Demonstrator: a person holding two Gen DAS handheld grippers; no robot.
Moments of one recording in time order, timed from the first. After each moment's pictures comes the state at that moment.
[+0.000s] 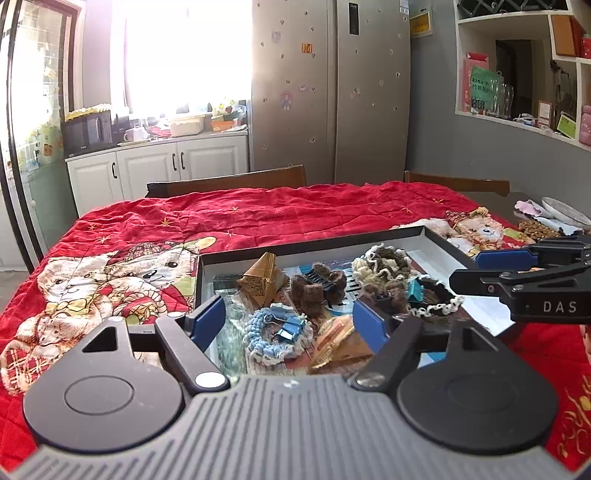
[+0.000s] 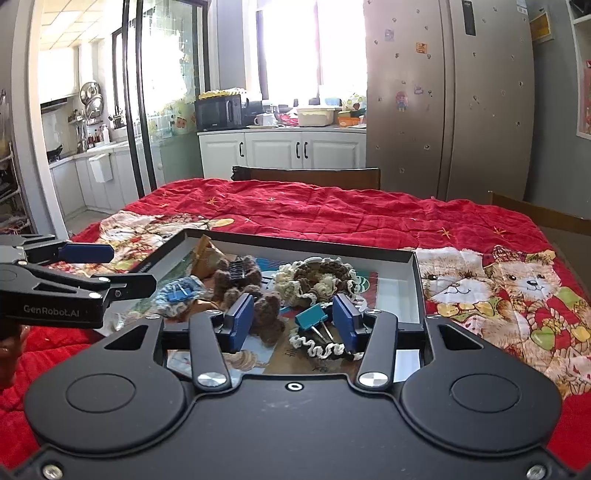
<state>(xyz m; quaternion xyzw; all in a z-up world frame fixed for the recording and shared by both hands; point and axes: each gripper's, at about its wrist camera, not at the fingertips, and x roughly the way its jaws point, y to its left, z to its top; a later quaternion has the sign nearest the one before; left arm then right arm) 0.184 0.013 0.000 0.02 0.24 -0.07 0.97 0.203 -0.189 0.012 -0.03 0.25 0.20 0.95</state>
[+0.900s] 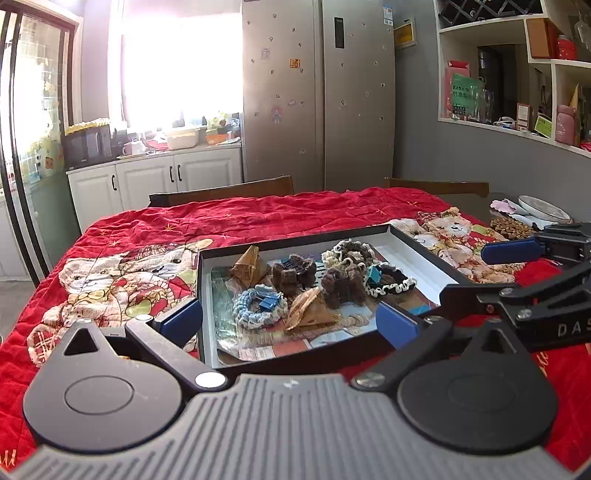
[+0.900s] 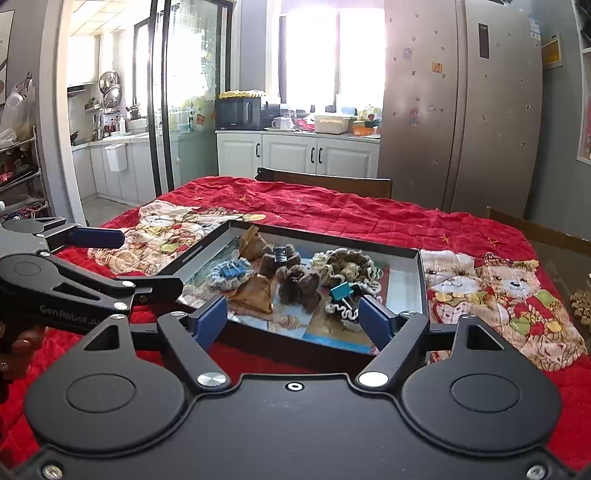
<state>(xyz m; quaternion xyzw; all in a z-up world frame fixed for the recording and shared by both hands) 0.112 0.002 0.020 0.03 0.23 -0.08 0.97 0.108 -0.183 0.044 -0.06 0.24 0.21 0.95</state>
